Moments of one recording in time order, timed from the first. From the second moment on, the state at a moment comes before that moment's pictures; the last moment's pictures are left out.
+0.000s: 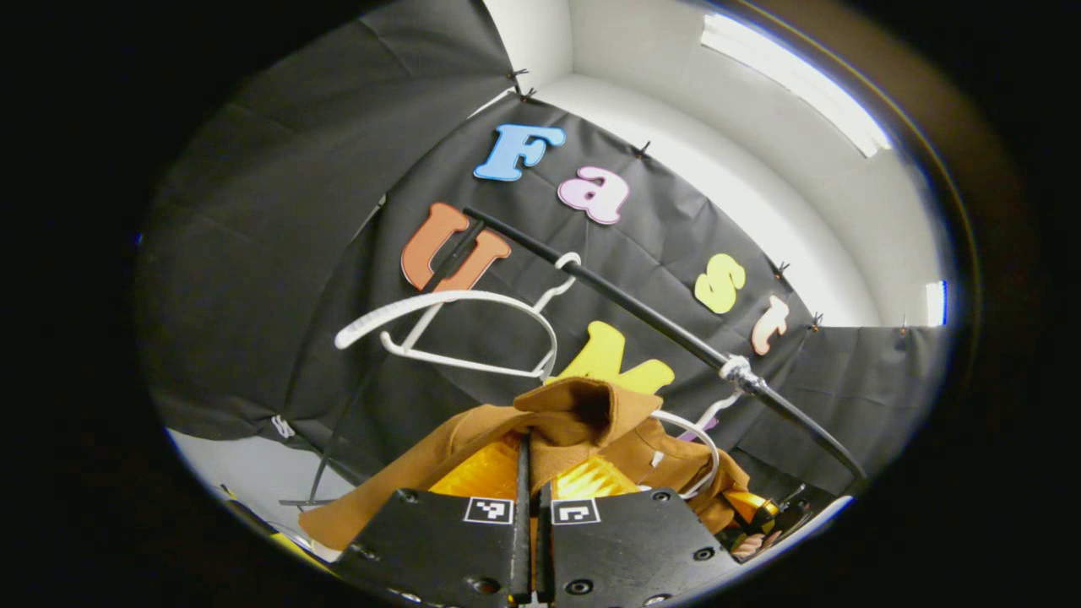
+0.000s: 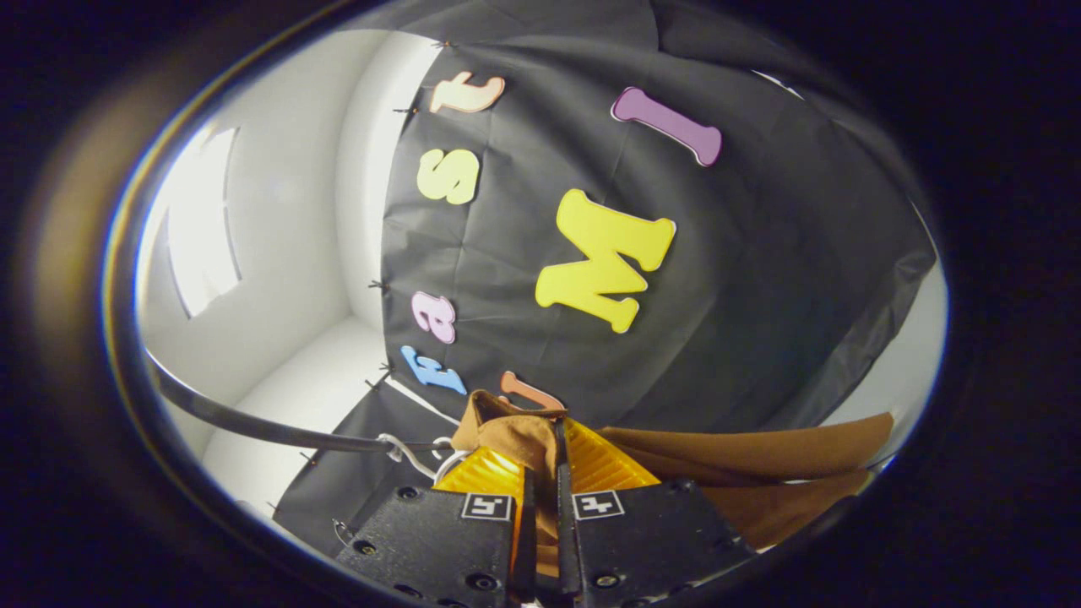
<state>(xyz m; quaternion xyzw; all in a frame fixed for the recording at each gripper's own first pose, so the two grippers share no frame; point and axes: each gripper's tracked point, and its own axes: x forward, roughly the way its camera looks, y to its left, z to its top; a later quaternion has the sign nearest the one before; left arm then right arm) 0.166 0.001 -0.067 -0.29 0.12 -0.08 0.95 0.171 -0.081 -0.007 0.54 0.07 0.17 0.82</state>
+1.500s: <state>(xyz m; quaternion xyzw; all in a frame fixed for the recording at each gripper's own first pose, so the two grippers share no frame) 0.206 0.049 -0.085 -0.31 0.14 -0.07 0.94 0.251 -0.086 0.011 0.53 0.10 0.17 0.82</state>
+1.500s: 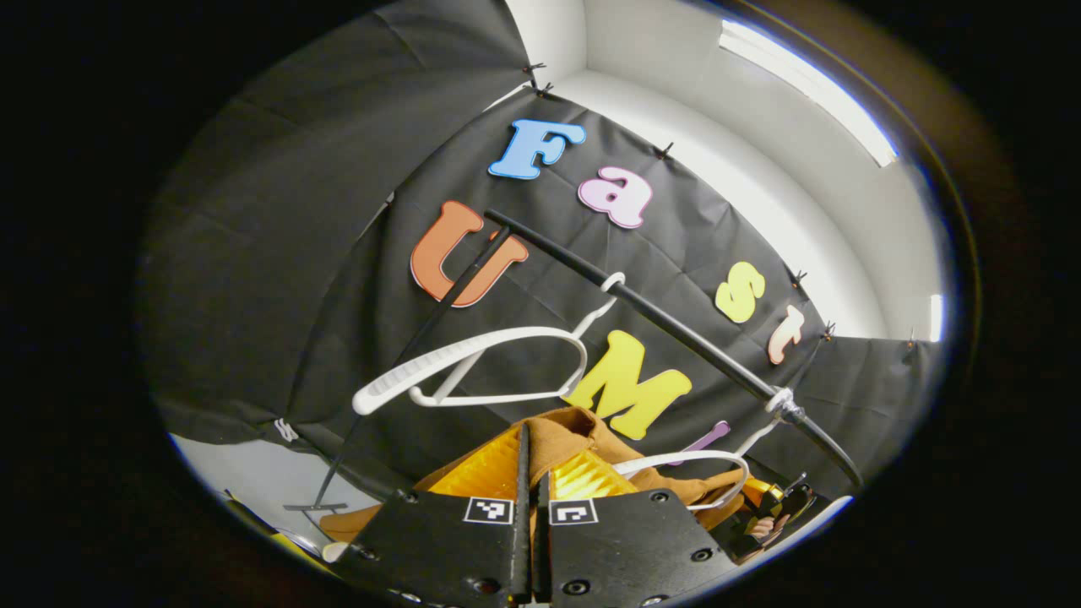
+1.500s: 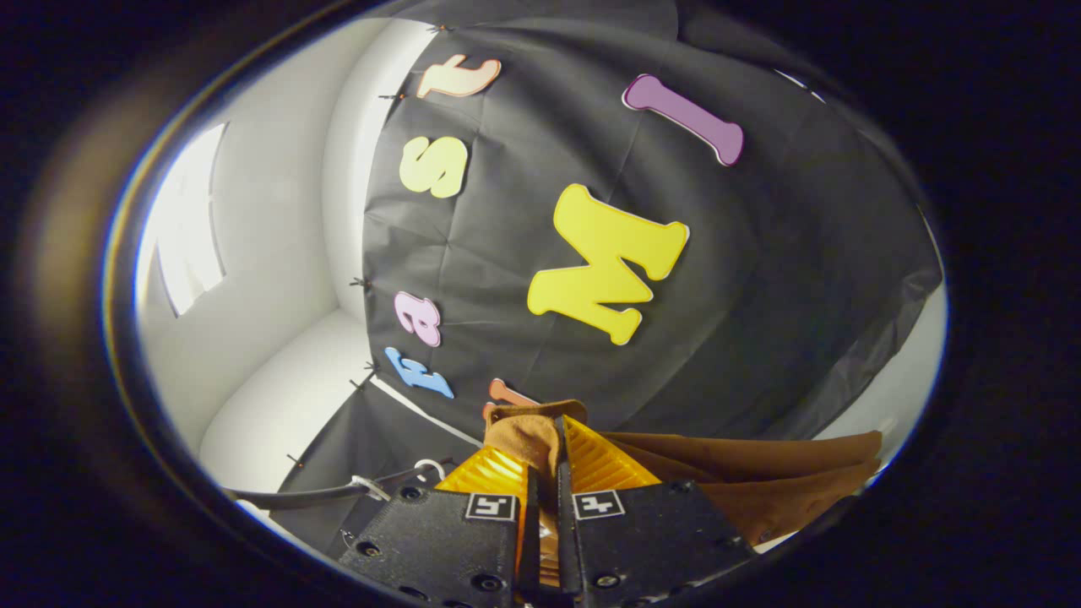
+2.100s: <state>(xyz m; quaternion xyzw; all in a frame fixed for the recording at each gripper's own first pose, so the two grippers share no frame) 0.208 0.043 -0.120 -0.36 0.17 -0.11 0.91 0.267 -0.098 -0.035 0.57 0.14 0.16 0.79</state>
